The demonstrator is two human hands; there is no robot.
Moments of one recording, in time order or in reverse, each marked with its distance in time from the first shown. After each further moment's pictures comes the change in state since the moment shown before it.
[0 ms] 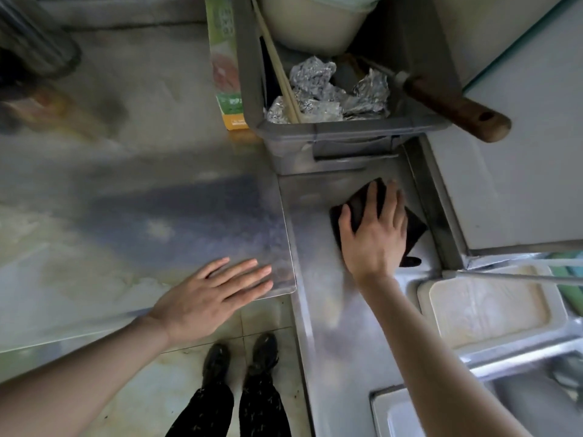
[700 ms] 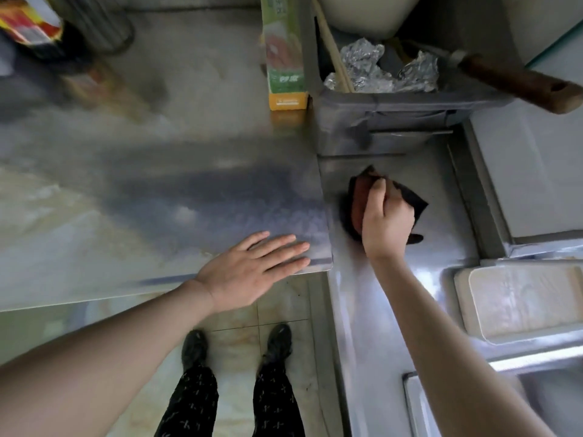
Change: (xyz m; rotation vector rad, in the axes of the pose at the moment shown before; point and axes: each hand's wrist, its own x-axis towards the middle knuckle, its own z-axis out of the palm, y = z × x) left_hand 0.001 0.003 0.002 -0.020 0.008 -0.018; right_hand -0.013 -0.044 -0.008 0.616 0.074 0.110
